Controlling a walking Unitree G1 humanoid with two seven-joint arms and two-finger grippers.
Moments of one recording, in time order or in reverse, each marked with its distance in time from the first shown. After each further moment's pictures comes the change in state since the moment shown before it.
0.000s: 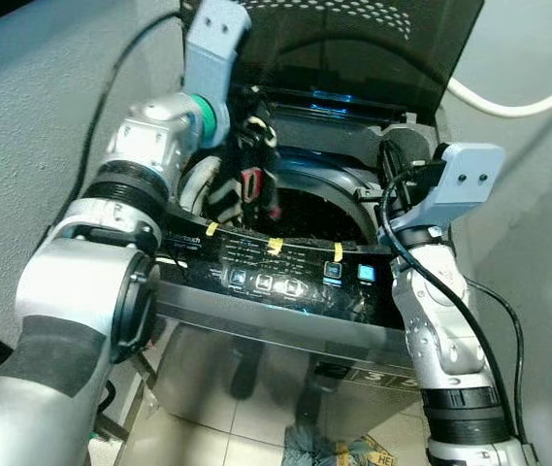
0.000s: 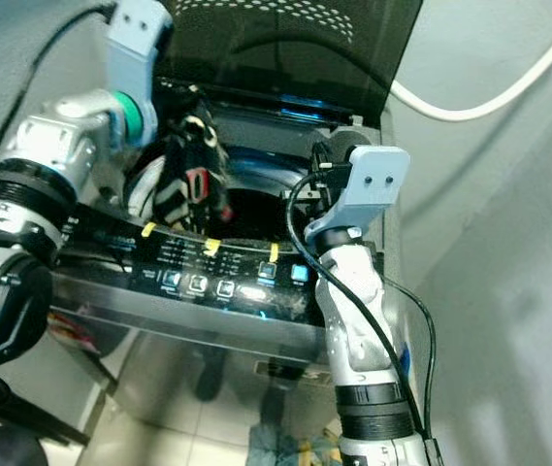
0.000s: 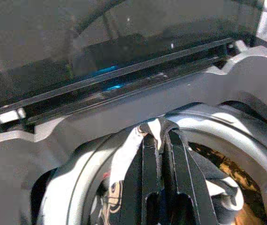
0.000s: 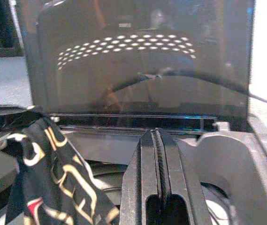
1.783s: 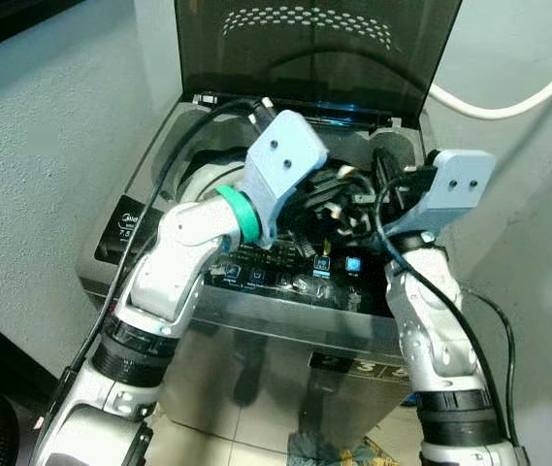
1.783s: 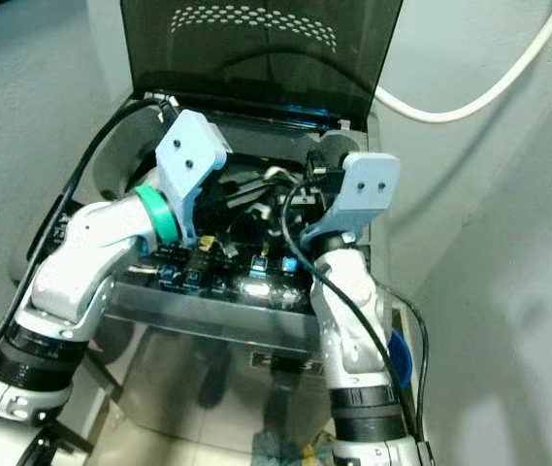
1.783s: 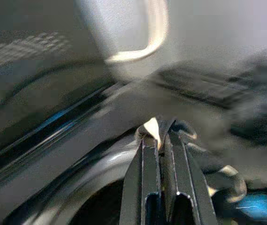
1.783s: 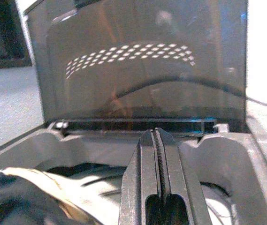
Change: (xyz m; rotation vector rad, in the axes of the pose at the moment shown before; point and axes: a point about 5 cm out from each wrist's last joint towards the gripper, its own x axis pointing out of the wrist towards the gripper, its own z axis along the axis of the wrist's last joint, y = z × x) left arm -0.055 -0.083 -0.031 0.215 -0.277 -0.192; right arm 0.000 0.005 -0.005 0.021 0.010 0.008
